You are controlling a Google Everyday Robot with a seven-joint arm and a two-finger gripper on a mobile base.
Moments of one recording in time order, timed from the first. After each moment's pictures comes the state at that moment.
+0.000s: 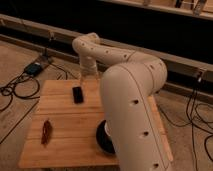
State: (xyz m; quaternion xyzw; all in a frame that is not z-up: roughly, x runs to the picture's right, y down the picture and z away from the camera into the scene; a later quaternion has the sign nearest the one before) arm -0.113 -0.029 0.850 -0.29 0.18 0.58 0.74
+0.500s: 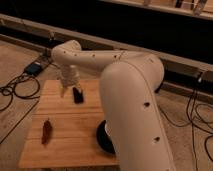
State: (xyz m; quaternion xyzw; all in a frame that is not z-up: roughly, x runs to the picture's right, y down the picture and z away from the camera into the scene) arm -0.193 0.044 0.779 -0.35 0.14 0.51 0.78
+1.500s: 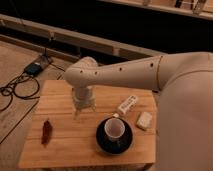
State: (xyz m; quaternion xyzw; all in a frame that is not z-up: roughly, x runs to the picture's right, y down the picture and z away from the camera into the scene) arm -0.081 0.129 0.693 -0.33 0.20 0.55 0.74
